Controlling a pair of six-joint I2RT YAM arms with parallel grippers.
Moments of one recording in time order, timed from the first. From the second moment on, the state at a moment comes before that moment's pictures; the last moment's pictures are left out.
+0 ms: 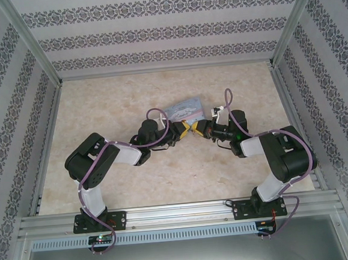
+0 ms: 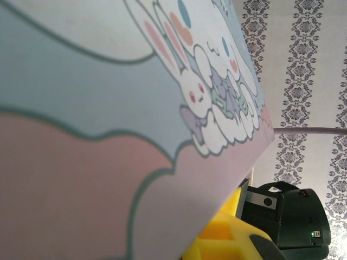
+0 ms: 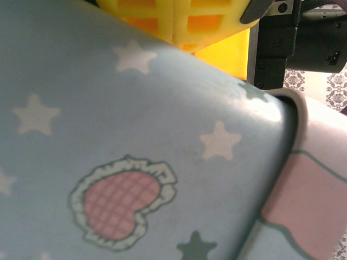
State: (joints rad) left arm -0.64 1.86 0.76 0.91 0.43 -1.48; right arm 0.24 1.62 0.46 0.86 -0.86 1.18
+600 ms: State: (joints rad) left arm -0.62 1.86 0.76 0.87 0.42 -1.42; right arm 0.22 1.62 0.45 0.85 -0.86 1.17
